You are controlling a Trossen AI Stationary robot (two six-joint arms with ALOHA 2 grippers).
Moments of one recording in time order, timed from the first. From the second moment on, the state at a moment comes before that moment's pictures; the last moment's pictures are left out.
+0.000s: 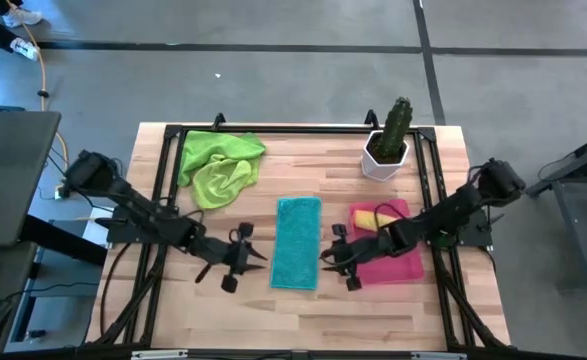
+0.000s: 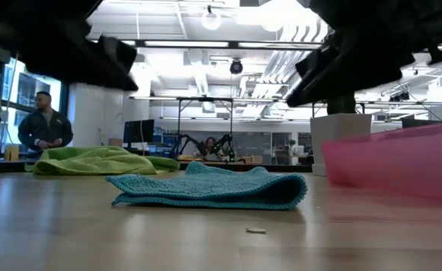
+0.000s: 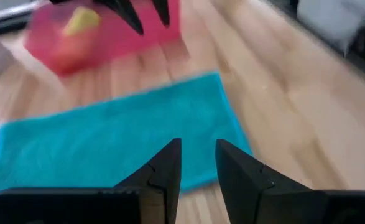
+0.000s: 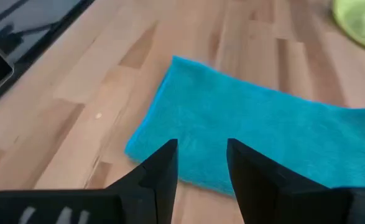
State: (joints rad) left arm -0.38 1.40 0.50 0.37 -0.30 0.03; right arm 0.41 1.54 0.68 0.27 0.17 0.03
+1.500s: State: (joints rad) left arm -0.39 1.89 0.81 0.23 -0.22 -0.29; right arm 0.47 1.86 0.89 0.09 0.00 0.05
